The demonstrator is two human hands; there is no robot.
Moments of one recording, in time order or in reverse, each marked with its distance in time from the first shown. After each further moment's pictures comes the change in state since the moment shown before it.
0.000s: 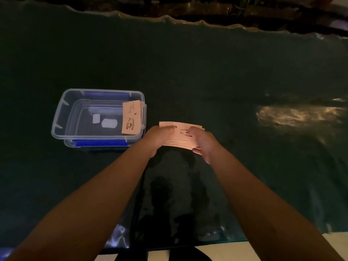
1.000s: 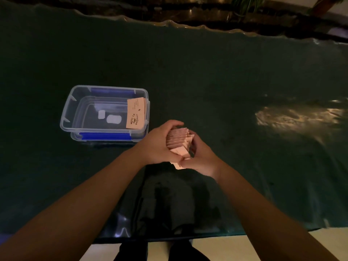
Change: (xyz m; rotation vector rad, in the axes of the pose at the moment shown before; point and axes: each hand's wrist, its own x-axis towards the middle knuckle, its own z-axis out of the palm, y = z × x) left_hand -0.061 -0.034 -0.035 0.450 -0.277 0.827; right_hand -0.044 0.052 -0.014 -0.251 -0.407 -0.469
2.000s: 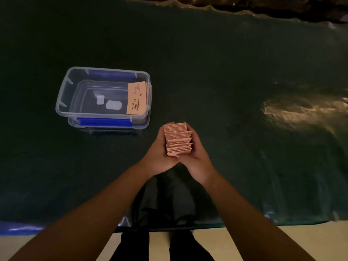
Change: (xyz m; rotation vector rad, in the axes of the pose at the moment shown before) left_hand -0.019 -0.053 0.076 -0.402 0.231 -0.132; right_hand -0.011 0.042 0.055 0.196 0.170 -0.153
